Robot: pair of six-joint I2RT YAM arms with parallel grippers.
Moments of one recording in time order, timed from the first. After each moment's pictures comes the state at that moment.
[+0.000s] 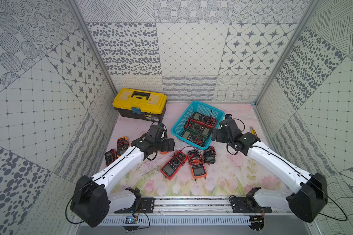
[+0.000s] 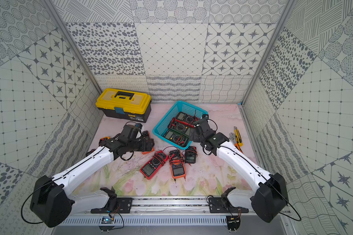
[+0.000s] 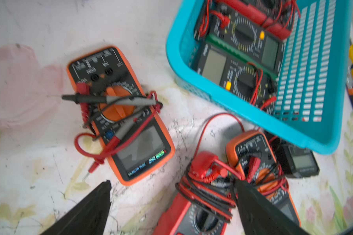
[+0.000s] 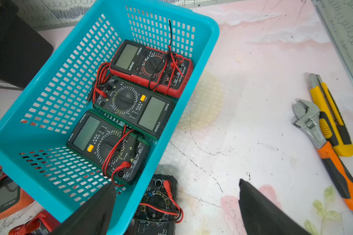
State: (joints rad) left arm -0.46 1.25 0.91 -0.61 0.04 -0.39; right arm 0.58 1.24 1.04 -0.63 0.38 0.53
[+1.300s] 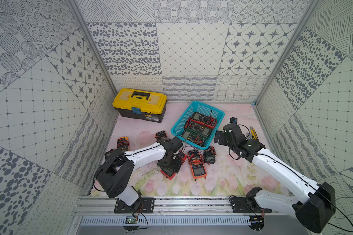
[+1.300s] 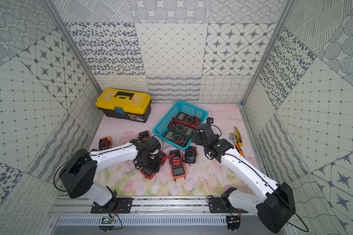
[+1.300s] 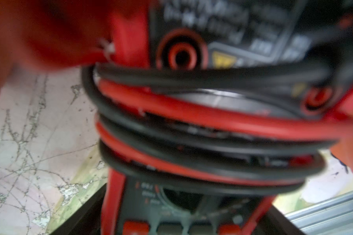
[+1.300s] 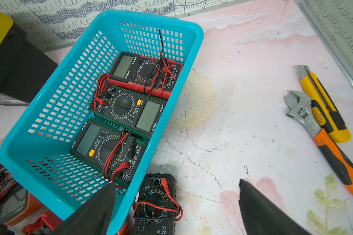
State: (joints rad) left arm -0.68 1.59 0.95 -0.86 0.07 -0.32; right arm 0.59 1.16 0.95 -0.58 0.41 0.58
